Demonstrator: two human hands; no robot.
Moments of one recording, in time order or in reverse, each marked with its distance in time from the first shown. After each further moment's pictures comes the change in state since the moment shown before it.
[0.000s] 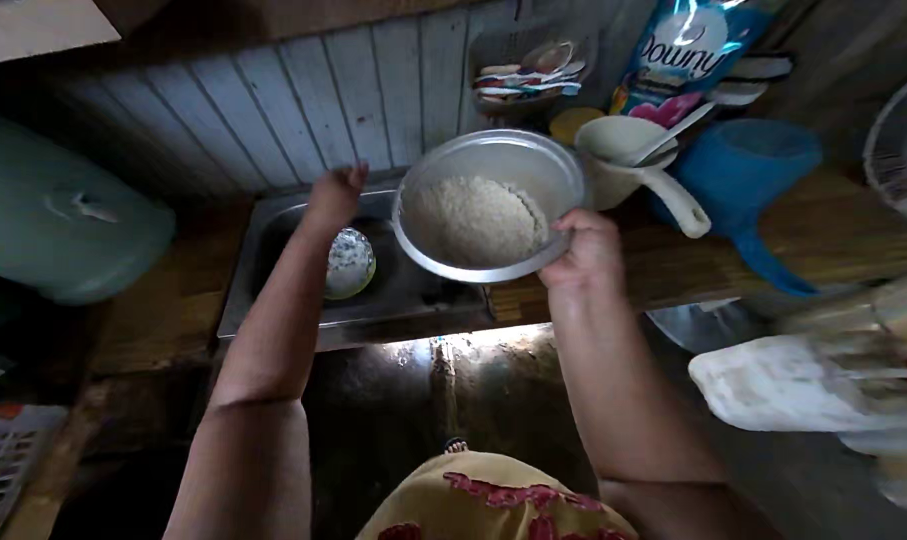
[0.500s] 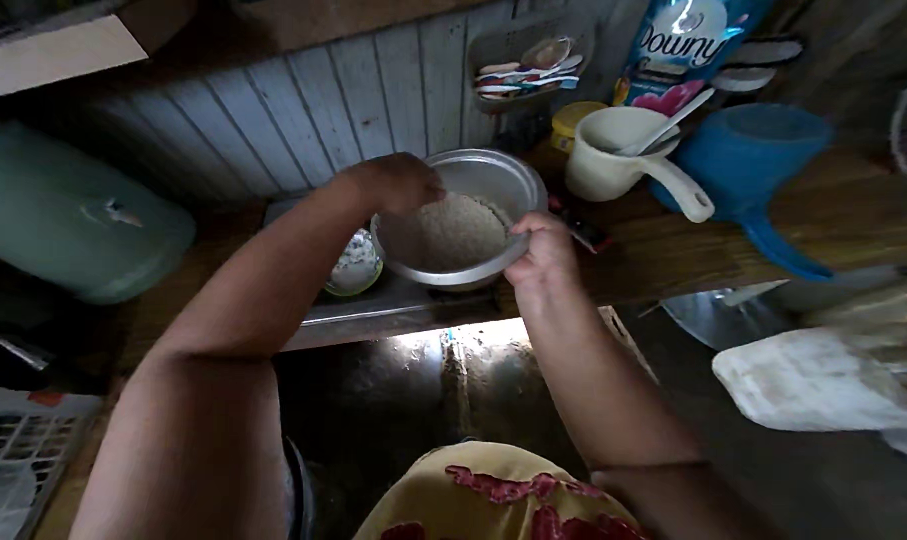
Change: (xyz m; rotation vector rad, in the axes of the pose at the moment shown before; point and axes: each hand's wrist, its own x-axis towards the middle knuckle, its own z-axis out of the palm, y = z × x) left_hand 0.002 0.096 0.007 0.743 -0.616 0.540; right_hand -0.022 0.027 0.014 0.022 0.046 0.111
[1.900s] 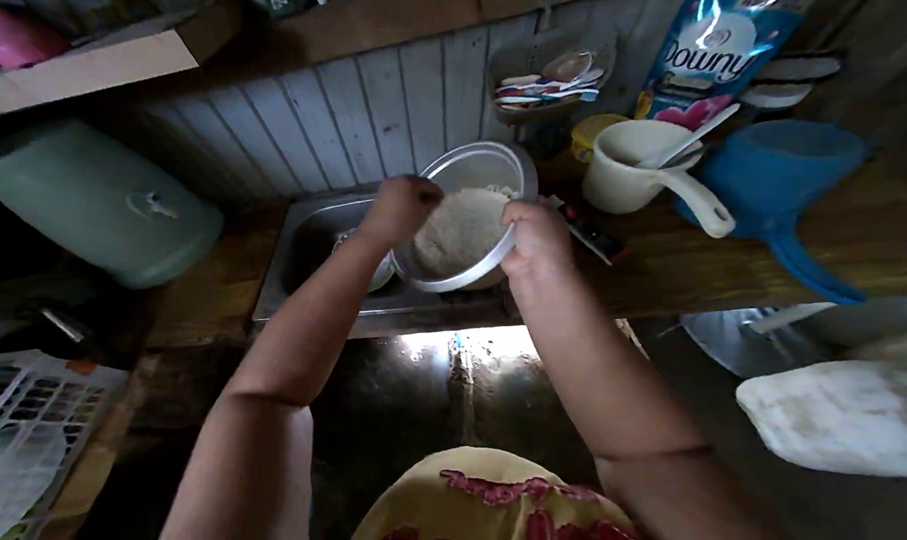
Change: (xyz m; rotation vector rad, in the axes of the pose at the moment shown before) left_hand -0.029 0.011 0.054 -0.498 0.522 -0.204; right_hand -0.007 -0.001 0.026 -0.404 -0.081 -0.096
